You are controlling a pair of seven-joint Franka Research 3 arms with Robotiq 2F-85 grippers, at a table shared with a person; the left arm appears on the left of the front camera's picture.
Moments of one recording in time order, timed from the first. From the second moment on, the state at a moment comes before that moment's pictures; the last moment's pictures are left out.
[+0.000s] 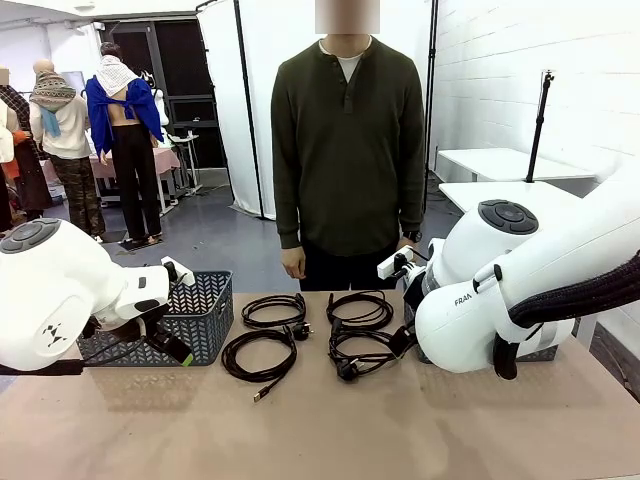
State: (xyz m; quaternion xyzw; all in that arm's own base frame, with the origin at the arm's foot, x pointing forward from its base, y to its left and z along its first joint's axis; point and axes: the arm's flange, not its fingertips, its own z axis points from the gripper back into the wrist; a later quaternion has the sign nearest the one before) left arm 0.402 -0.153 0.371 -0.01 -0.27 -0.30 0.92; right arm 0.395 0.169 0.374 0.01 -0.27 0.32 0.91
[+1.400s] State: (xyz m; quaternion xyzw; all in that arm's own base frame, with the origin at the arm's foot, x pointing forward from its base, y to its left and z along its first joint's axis) left arm 0.376 -0.117 0.488 -0.11 -0.30 -0.46 0.83; right arm 0.359 0.091 0.487 0.16 -0.30 0.43 0.83
